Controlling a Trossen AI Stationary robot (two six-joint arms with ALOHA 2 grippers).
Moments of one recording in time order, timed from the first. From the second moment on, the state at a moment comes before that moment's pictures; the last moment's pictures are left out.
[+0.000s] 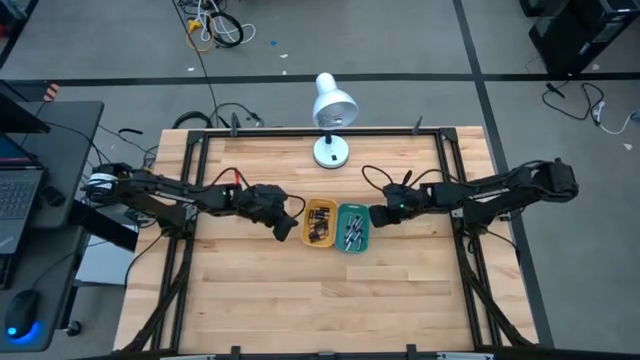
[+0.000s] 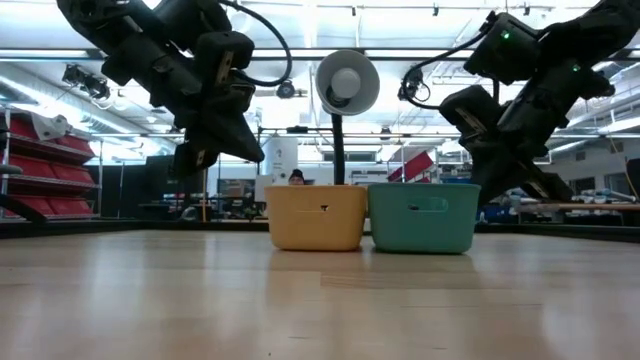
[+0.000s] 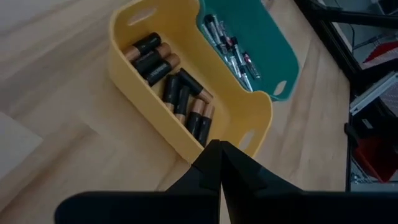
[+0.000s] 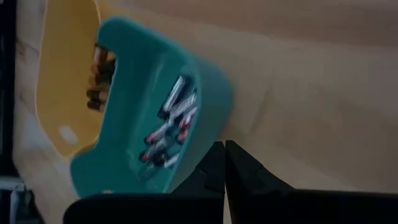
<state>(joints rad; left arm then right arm) 0.03 1.33 0.62 0.07 0.09 -0.79 -0.08 1.23 0.47 -0.13 -0.03 1.23</state>
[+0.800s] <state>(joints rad) -0.17 1.51 0.62 0.25 -0.03 -0.85 0.00 1.23 0.47 -0.13 -0.30 1.21</state>
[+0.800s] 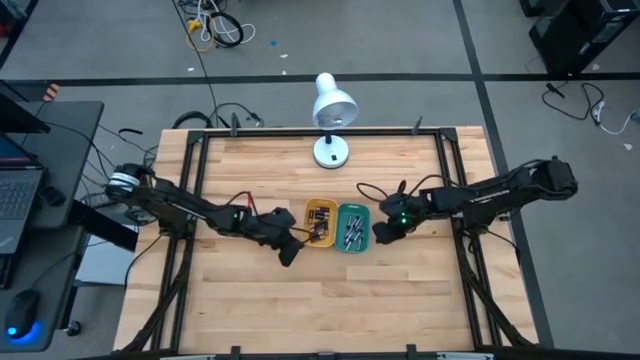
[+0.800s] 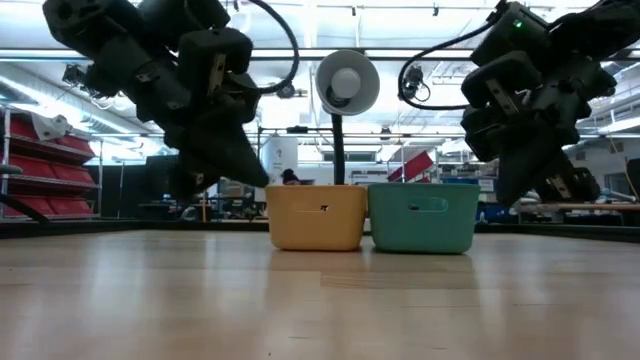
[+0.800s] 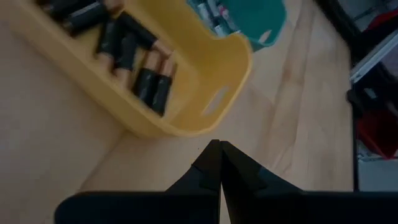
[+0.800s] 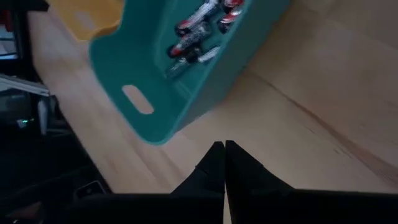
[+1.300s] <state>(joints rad) -0.23 1.63 0.62 0.44 -0.02 -0.96 0.01 1.34 0.47 -0.04 -0.20 1.21</state>
